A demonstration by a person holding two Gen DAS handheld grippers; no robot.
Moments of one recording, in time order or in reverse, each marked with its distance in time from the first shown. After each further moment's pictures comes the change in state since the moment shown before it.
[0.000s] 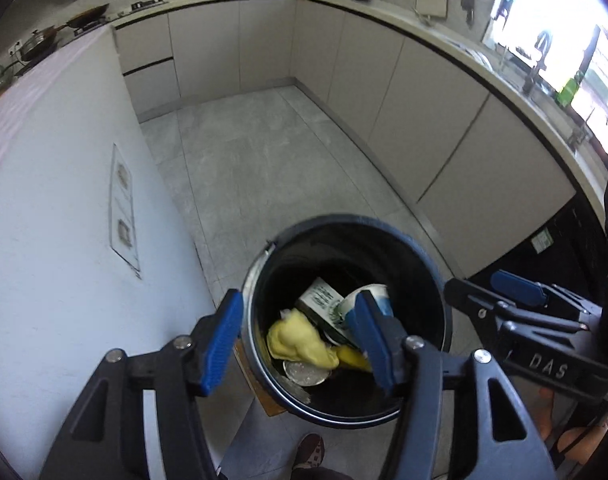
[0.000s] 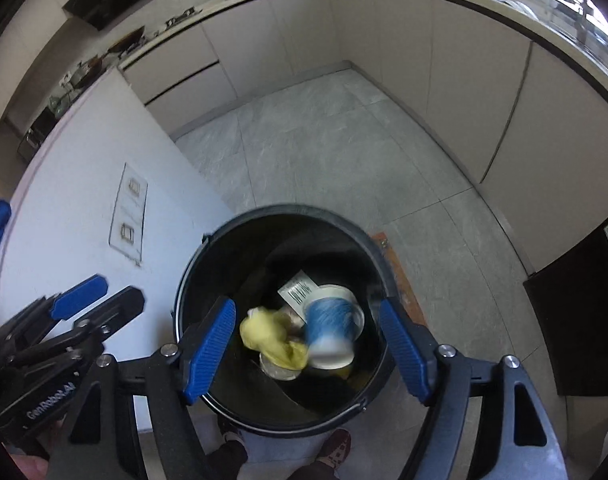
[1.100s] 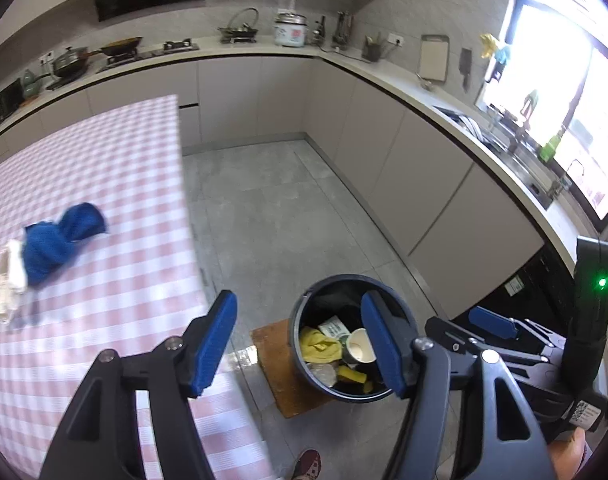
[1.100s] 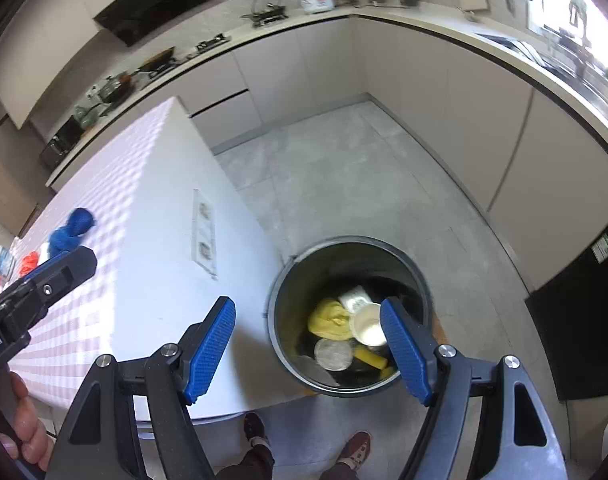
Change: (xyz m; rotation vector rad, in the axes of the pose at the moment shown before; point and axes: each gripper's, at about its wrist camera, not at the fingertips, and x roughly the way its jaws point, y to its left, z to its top) left arm -0.139 0.063 0.015 -0.063 -0.165 -0.010; right arm -0.113 0.098 0.000 -0.047 -0.089 0.043
